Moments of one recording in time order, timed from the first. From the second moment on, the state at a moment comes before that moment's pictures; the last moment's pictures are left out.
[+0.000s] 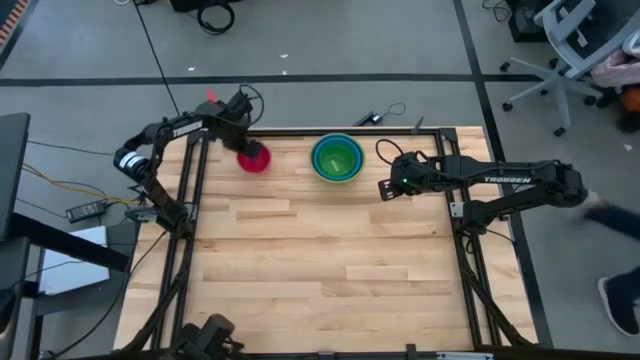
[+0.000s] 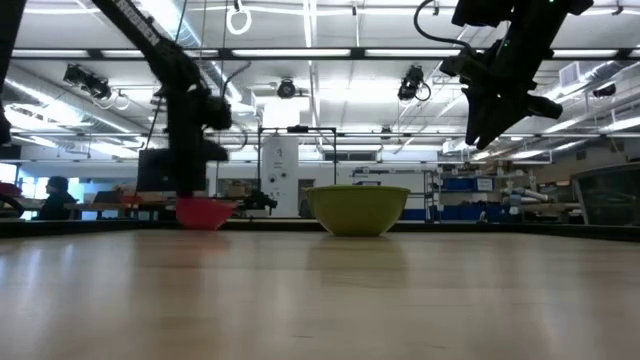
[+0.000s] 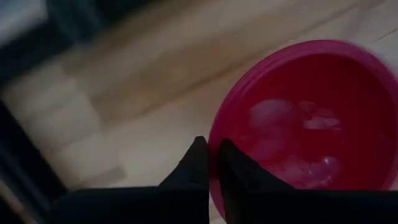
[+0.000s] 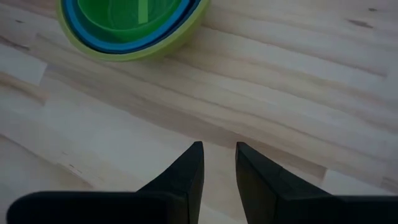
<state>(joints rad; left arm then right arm) 0.99 1.64 1.12 -0.85 -0.03 -0.12 -0.19 1.14 0.88 -0.85 0.27 1.01</state>
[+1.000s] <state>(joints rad) 0.49 2.01 1.72 -0.67 -0.06 -0.26 -0.21 1.14 0.88 -0.85 0.27 0.97</state>
